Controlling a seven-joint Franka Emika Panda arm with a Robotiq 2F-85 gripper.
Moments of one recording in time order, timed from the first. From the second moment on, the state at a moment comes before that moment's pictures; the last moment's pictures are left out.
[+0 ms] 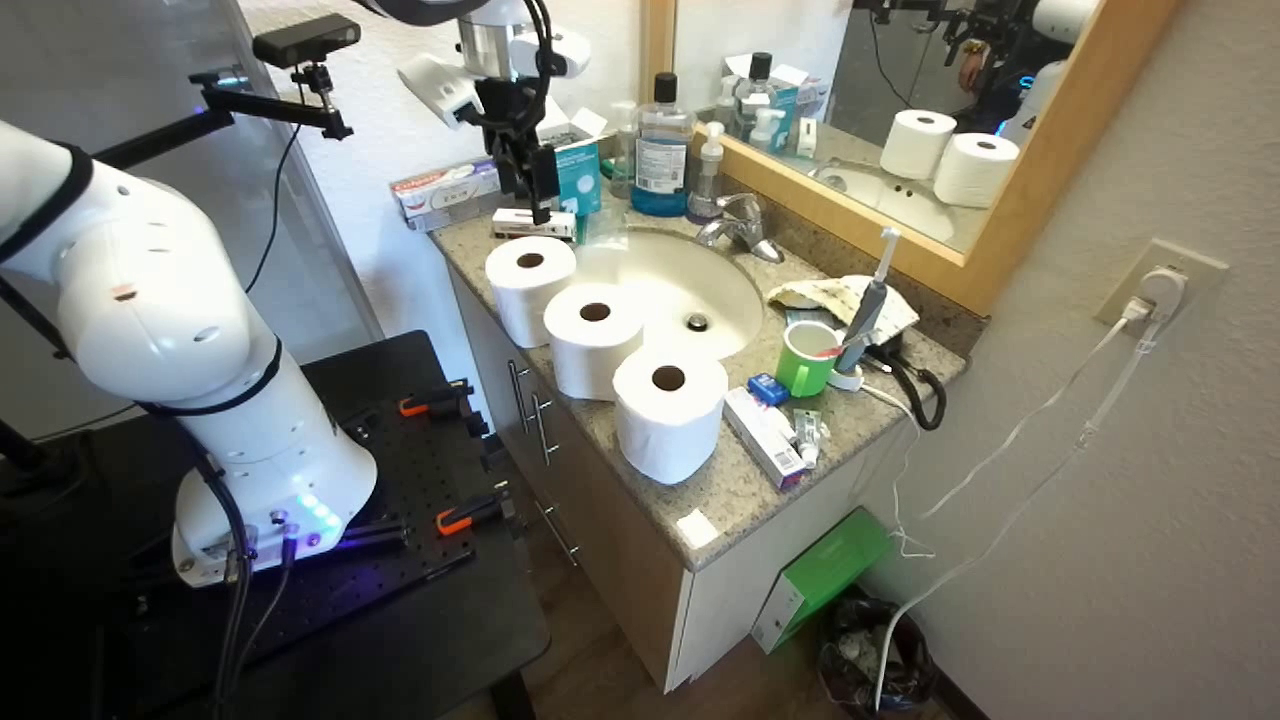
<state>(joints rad) 0.14 -0.53 0.10 -2.63 0.08 2.10 0.08</state>
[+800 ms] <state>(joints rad) 0.13 -0.51 0.10 -2.60 0.08 2.10 0.08</state>
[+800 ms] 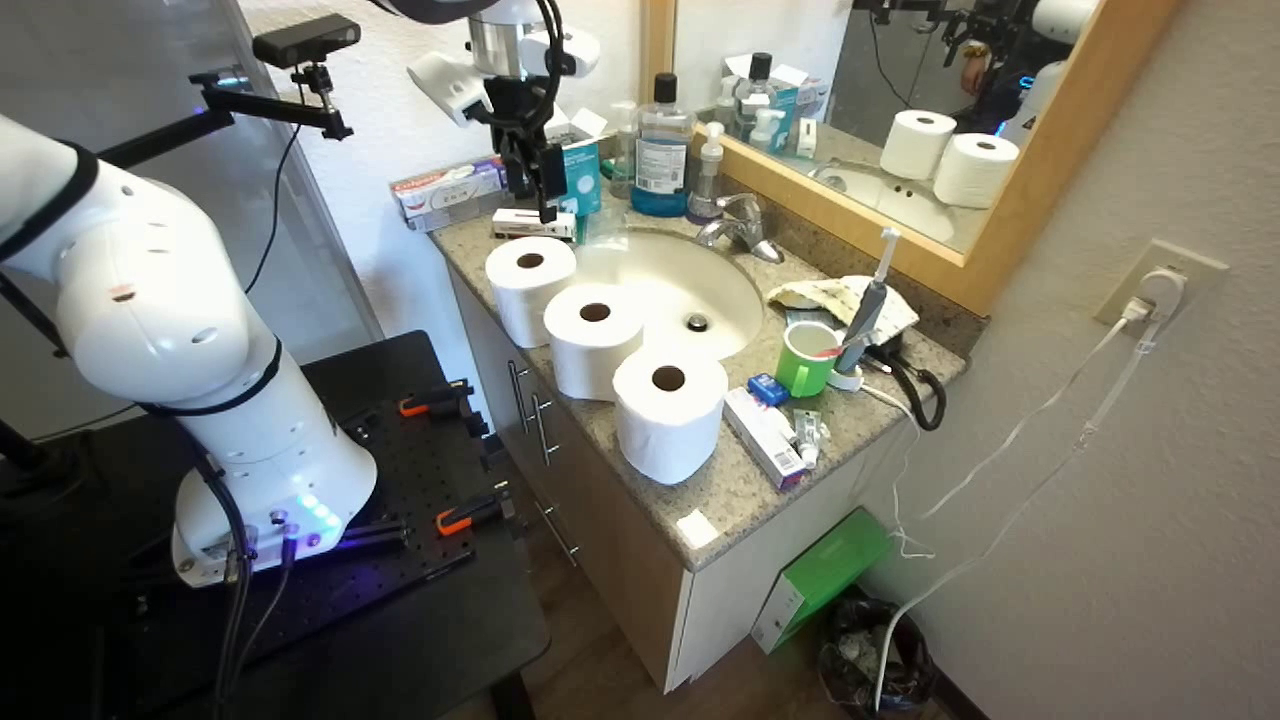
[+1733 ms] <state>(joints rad) 0.13 -0.42 0.09 -2.61 0.08 2.13 0.08</state>
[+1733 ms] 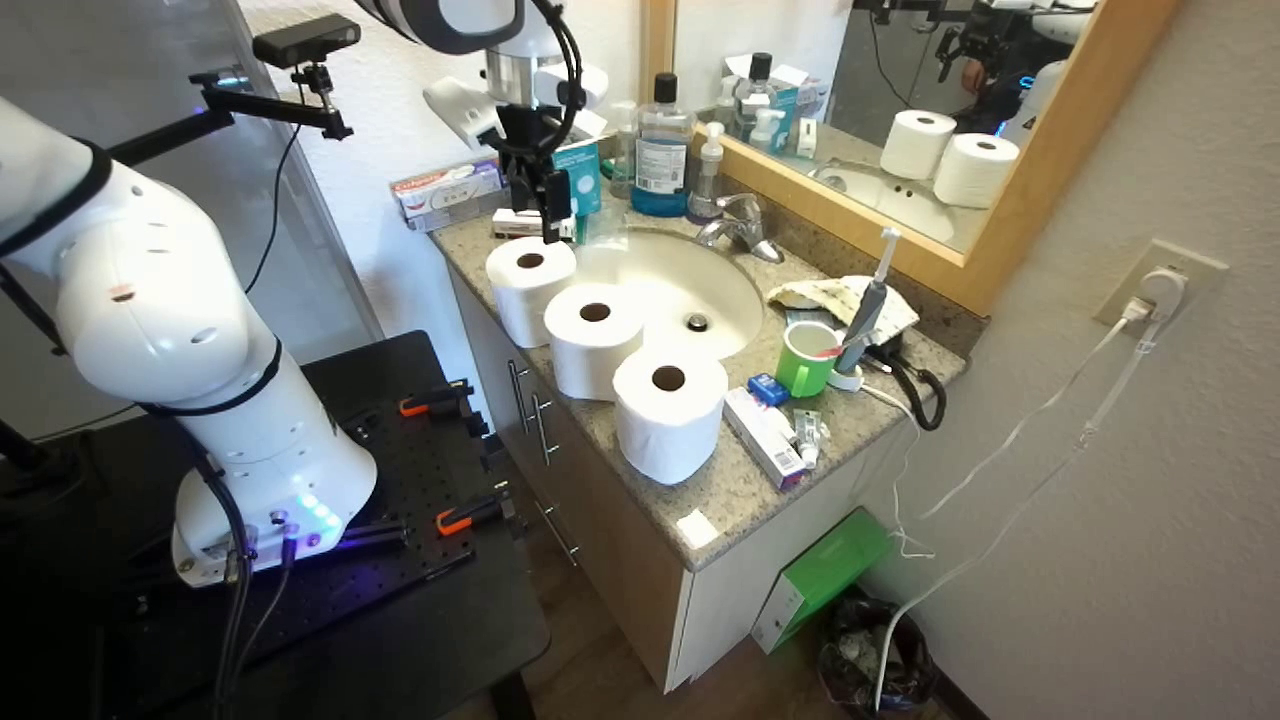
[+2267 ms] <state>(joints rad) 0.13 -0.36 0.09 -2.67 0.10 2.29 0.05</state>
